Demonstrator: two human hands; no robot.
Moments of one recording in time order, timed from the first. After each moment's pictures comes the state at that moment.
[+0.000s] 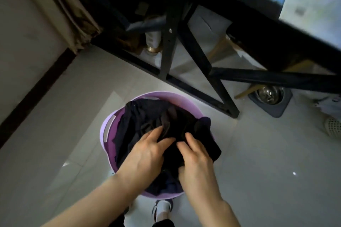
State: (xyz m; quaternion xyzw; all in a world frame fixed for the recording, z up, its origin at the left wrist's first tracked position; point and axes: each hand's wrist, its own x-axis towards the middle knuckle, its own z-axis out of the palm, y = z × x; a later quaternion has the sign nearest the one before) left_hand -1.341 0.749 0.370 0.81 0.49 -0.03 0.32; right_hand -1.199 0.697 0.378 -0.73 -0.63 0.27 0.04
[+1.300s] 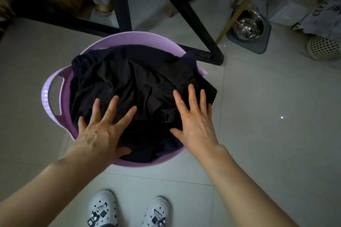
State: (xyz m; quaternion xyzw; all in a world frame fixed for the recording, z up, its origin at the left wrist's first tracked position) left_hand -1.395 0.675 0.223 0.84 0.44 -0.23 0.21; right_hand -1.175 0.598 0.209 -0.78 -0.59 0.20 -0.07
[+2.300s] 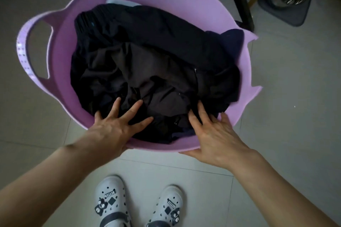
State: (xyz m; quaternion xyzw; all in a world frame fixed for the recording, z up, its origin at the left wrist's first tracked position) left_hand -1.434 0.660 0.107 0.86 0.27 -0.39 0.20; right_hand -1.199 0.548 0.111 -0.66 -0.65 0.29 -0.24
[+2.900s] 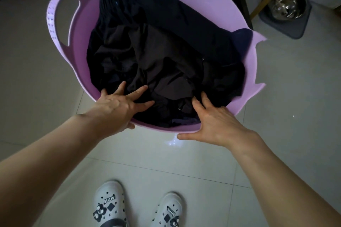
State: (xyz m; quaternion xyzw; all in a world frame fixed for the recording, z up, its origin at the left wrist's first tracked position) left_hand -1.423 0.713 0.098 0.87 0.30 -0.35 0.17; right_hand -1.190 0.599 0.110 -0.70 -0.59 0.33 -0.22
